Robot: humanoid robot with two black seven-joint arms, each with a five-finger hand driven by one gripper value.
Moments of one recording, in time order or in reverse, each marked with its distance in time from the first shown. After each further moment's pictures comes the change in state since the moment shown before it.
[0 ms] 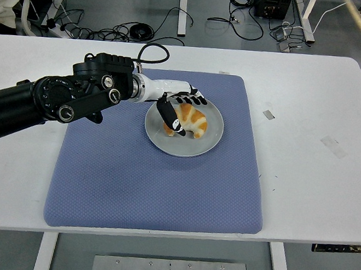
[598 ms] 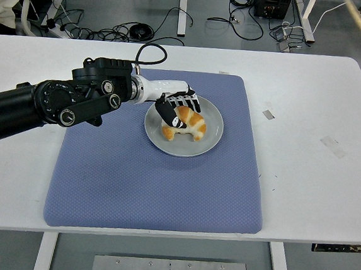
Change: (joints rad) left arm 0.002 0.000 0.020 0.000 -0.001 0.061 -0.009; right arm 0.000 0.000 0.000 0.000 0.000 0.000 0.000
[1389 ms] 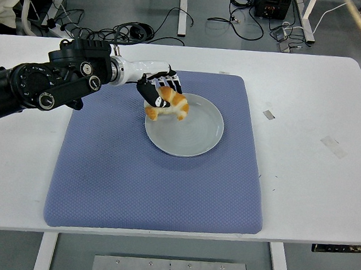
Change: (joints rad) left arm -0.036 0.109 -0.003 -0.001 -0.005 -0.002 -0.004; right arm 0.000 0.000 0.000 0.000 0.000 0.000 0.000
